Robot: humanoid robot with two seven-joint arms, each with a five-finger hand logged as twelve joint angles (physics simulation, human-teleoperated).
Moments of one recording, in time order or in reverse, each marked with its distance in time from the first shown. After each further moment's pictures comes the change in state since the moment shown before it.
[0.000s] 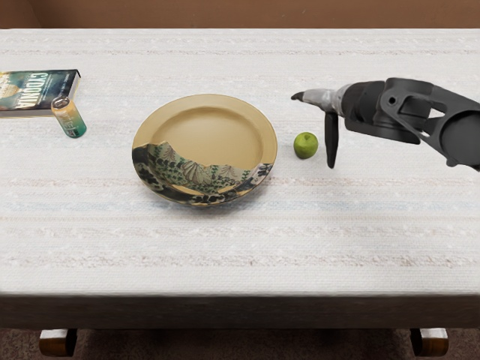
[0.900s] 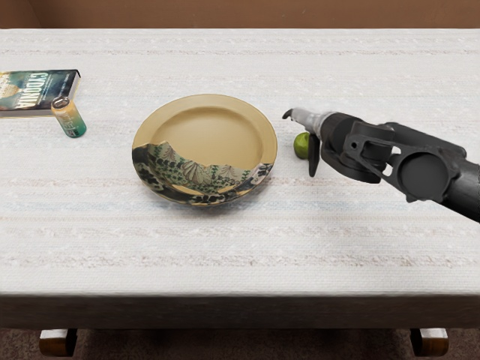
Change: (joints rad) left arm 0.000 0.000 0.000 0.000 0.000 0.000 0.000; right arm -0.112 0.119 -0.024 -0.058 -0.145 -0.188 0.000
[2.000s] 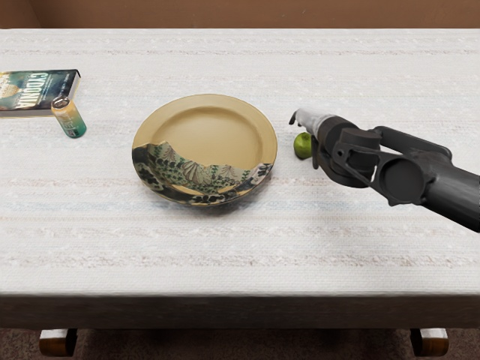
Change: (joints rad) left arm 0.000 0.000 0.000 0.000 0.000 0.000 0.000; right arm 0.011 0.082 -0.063 -0.133 -0.069 -0.044 0.000
